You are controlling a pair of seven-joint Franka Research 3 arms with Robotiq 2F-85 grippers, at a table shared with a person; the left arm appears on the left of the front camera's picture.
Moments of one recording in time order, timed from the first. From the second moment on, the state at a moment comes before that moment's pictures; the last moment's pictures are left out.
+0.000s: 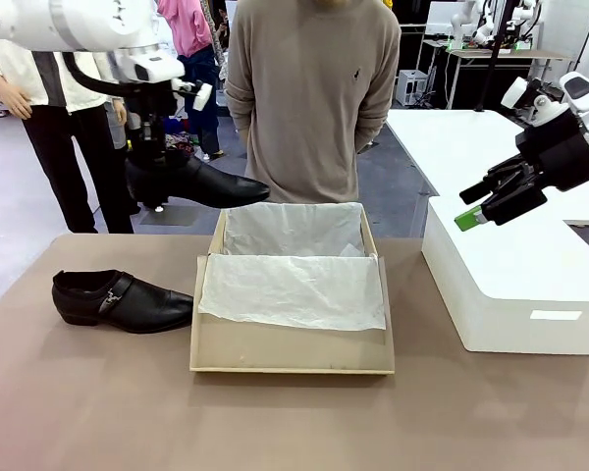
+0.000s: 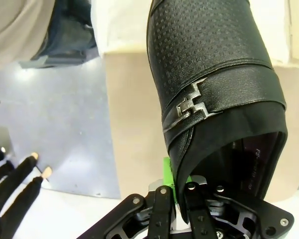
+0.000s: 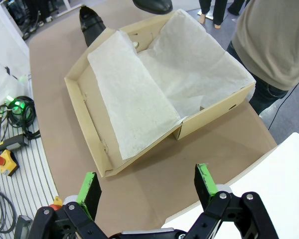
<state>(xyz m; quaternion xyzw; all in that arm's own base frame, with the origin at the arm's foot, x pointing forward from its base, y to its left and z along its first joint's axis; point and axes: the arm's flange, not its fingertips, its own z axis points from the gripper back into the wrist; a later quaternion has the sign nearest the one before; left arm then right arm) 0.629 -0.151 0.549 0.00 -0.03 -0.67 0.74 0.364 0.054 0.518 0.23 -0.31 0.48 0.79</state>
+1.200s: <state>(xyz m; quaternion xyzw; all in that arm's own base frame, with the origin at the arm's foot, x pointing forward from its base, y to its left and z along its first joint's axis) 0.644 -0.259 0.516 0.00 -0.06 -0.63 0.78 0.364 0.054 0.519 0.23 -0.31 0.48 0.79</state>
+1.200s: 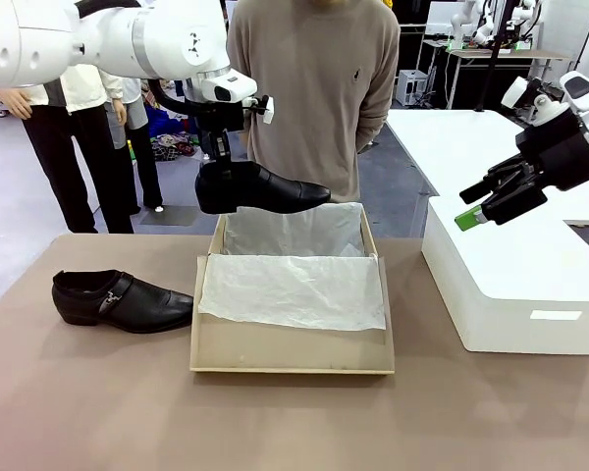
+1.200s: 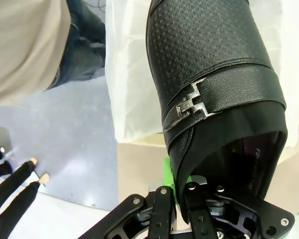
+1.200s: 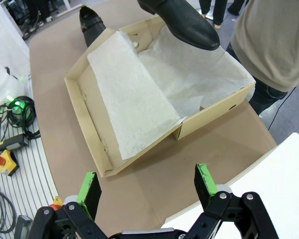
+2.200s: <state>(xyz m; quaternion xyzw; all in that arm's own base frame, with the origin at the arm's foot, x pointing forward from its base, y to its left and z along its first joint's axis) 0.640 -0.277 0.511 -0.01 -0.07 -0.63 0.77 0.364 0.054 0.519 0.23 -0.31 0.48 0.79</state>
